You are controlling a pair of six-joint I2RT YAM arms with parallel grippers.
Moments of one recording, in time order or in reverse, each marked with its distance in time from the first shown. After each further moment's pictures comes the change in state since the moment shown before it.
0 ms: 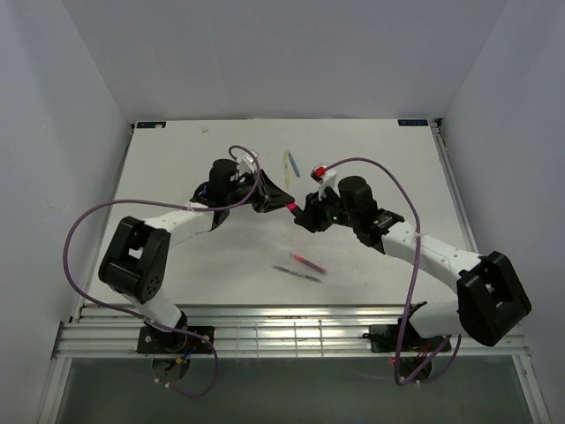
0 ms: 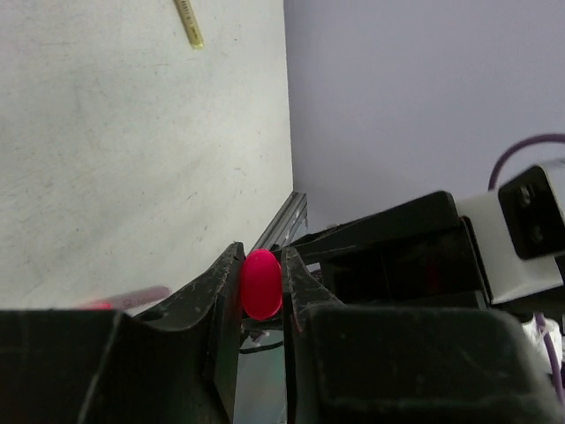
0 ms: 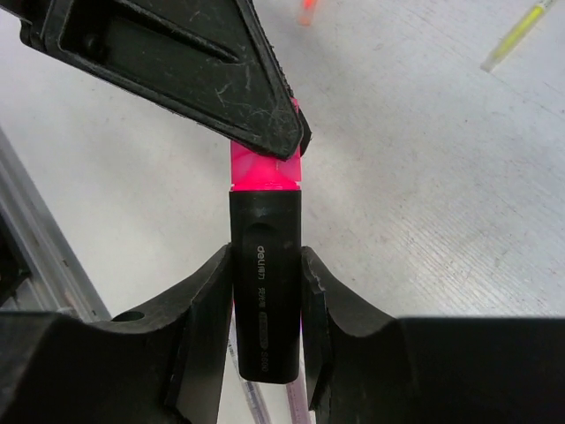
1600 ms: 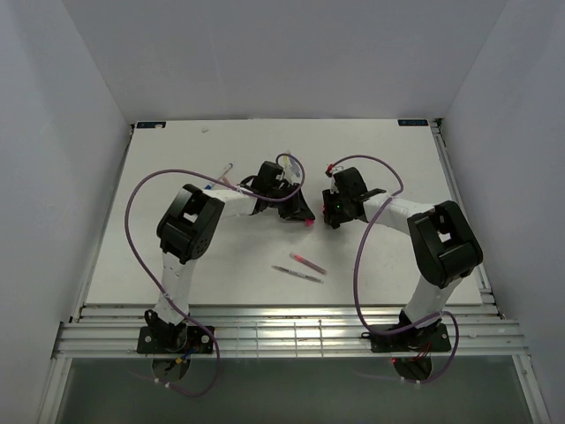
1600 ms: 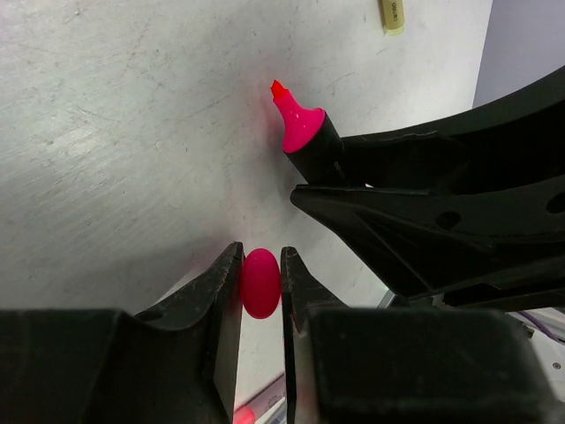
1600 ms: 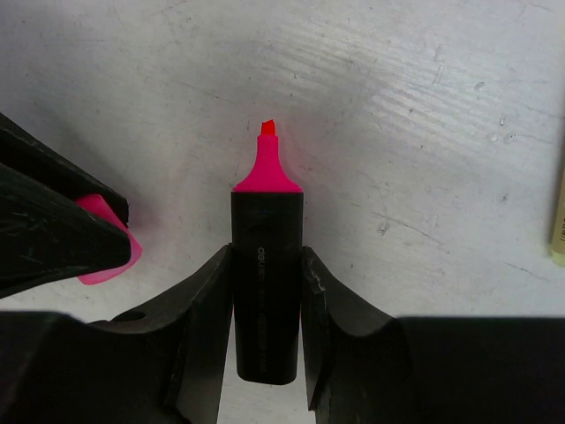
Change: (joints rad) left arm -0.153 0.470 0.389 -0.303 -0.111 0.352; right arm -0.151 0.407 0.188 -0.245 0.337 0.000
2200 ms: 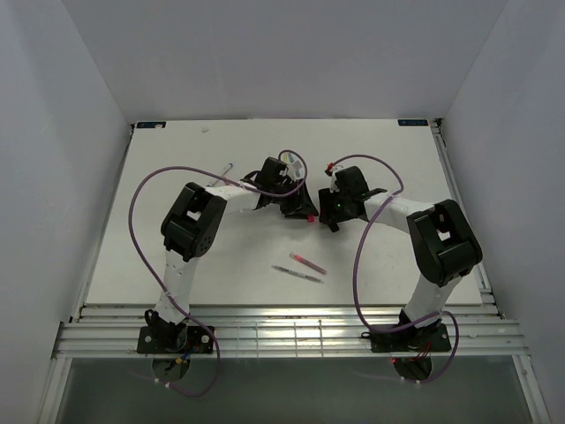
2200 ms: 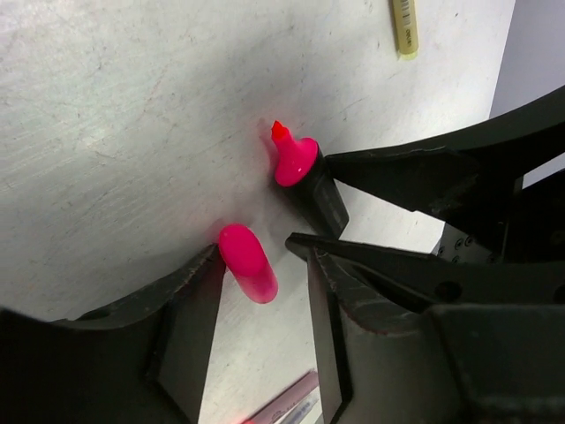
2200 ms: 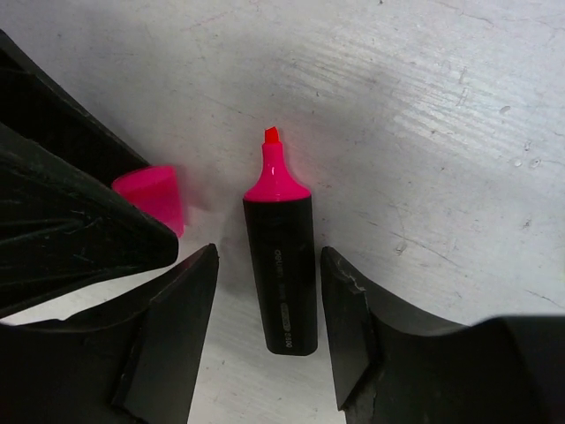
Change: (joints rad) left arm -0.002 0.056 0.097 -0.089 -0.027 0.026; right arm -0.016 0.020 0.002 0.040 -0.068 0.000
